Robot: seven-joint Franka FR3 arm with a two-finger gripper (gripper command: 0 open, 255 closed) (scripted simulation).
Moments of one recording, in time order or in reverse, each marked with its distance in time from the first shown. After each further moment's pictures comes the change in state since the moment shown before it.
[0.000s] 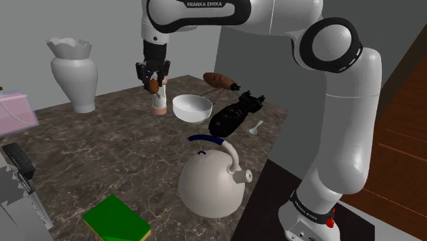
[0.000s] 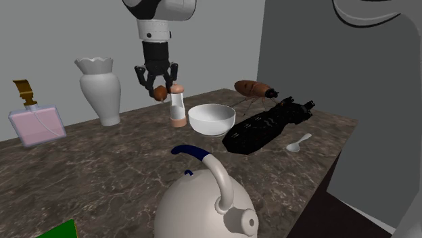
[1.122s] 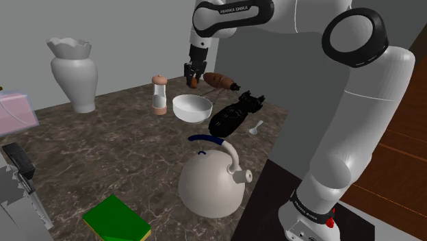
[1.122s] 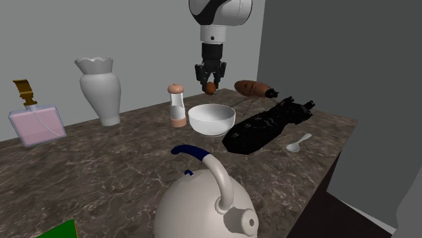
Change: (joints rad) arm -0.245 -0.202 -0.106 -0.276 0.115 0.100 -0.349
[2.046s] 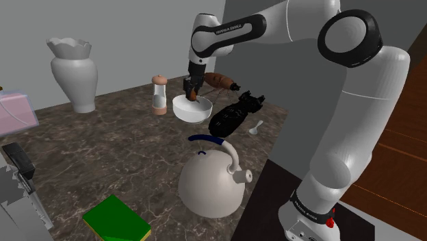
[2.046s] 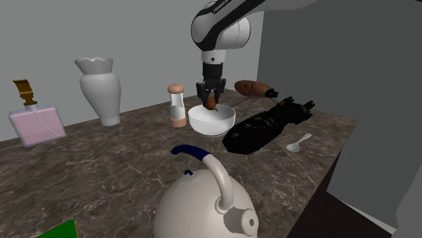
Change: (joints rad) arm -0.002 0.028 -0.004 -0.131 -0.009 0.158 0.003
